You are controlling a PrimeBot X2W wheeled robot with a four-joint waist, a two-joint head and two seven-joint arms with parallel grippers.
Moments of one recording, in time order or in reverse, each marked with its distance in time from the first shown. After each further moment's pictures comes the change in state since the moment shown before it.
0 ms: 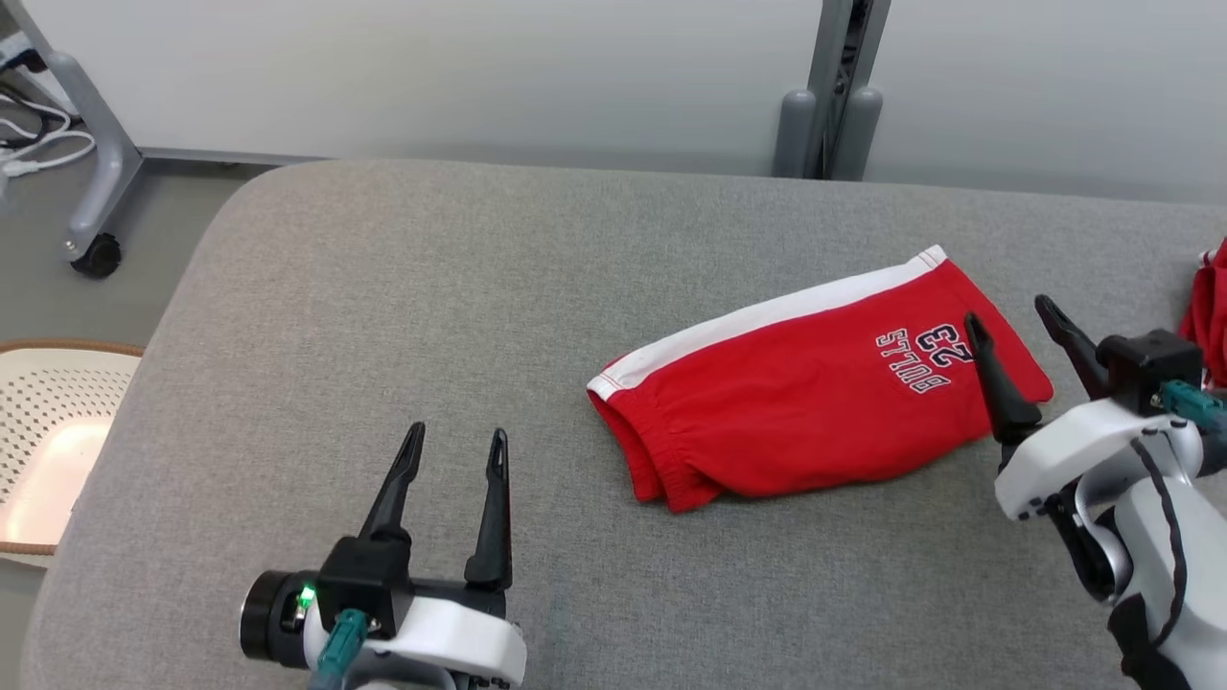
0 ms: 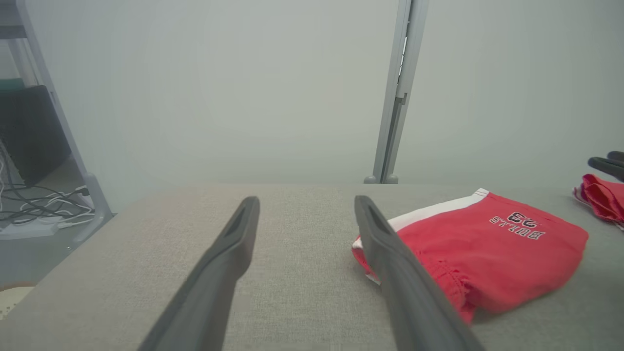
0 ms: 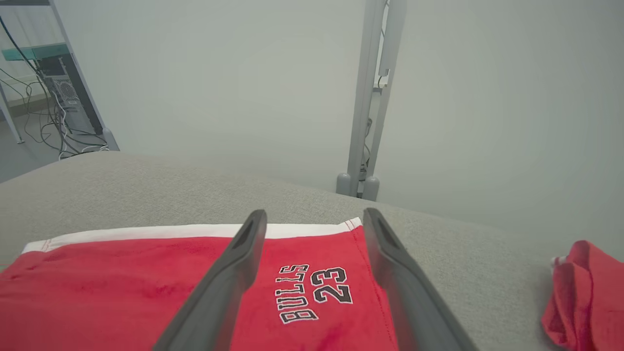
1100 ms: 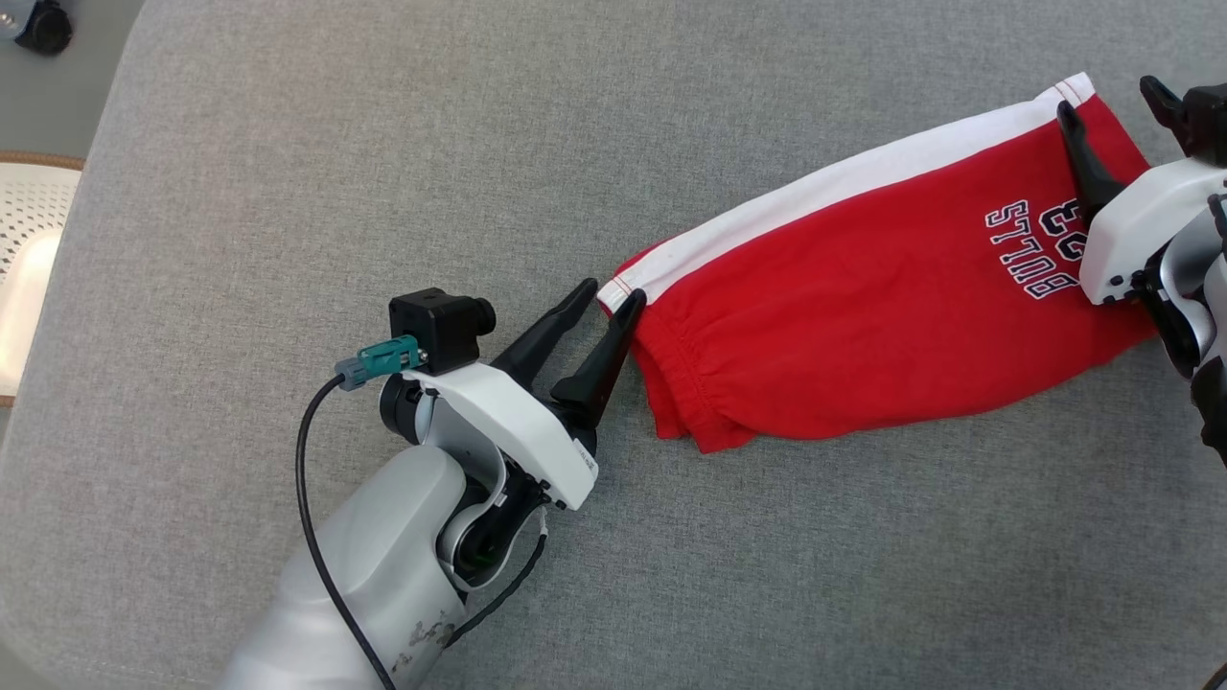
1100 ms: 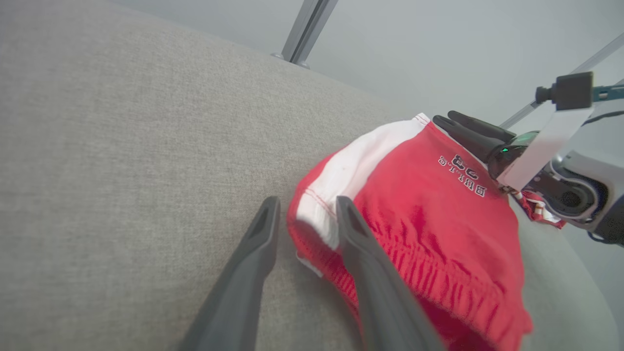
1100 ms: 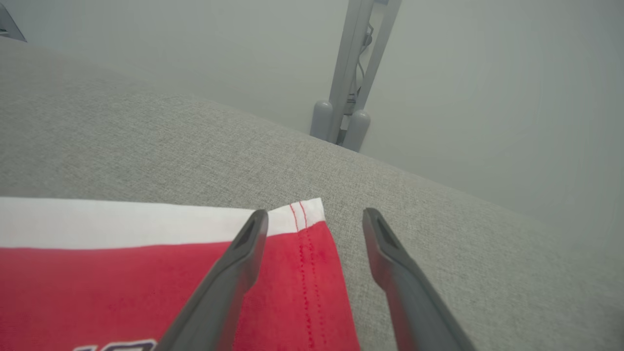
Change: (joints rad) left arm -0.497 -0.086 -0.201 0.432 -0.527 -0.483 0.113; right arm -0.514 -0.044 0.188 0.436 -0.025 0.000 0.013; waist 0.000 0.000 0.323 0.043
